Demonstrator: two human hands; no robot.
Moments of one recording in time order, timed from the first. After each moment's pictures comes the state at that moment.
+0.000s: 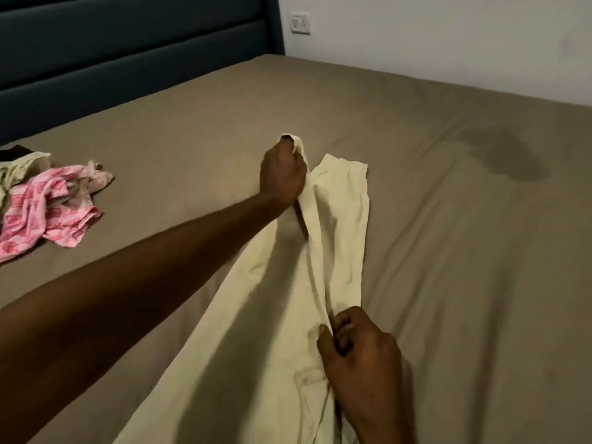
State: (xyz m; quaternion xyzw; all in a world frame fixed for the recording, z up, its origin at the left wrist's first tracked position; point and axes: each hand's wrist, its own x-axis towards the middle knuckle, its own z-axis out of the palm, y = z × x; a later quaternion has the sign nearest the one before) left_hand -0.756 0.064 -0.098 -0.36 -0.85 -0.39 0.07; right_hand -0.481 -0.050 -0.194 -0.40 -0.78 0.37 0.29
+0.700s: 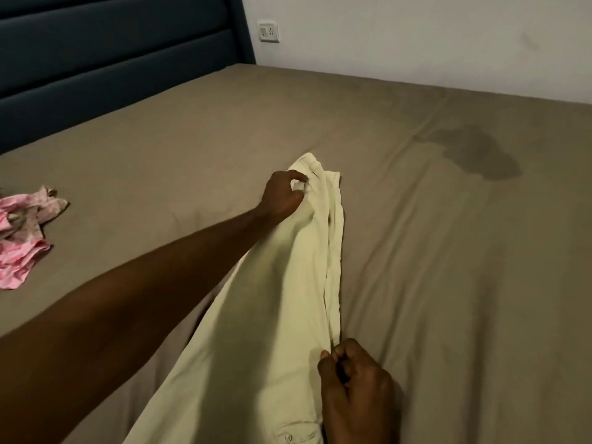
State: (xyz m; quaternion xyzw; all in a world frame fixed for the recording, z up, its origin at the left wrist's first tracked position) left_hand -0.787 0.141 -0.170 -0.45 -0.82 -0.34 -0.08; right_hand -0.480 -0.030 -0.236 -0.48 -0.70 0.39 0.36
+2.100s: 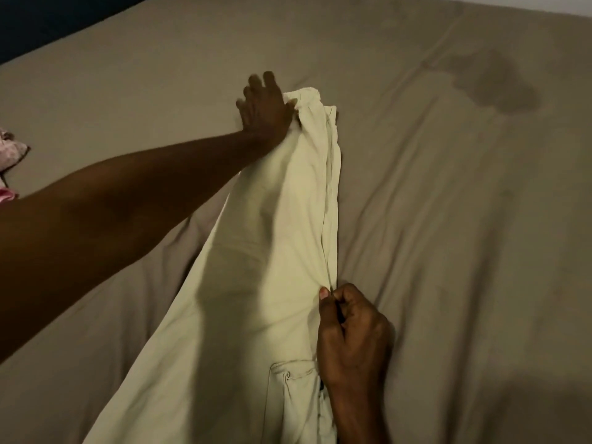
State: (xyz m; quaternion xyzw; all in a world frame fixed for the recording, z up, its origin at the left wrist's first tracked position) left_hand -0.809 0.178 -0.167 -0.40 -0.89 -0.17 0.12; right_hand -0.484 -0.032 -0.227 -0.52 -0.68 0.37 0.35
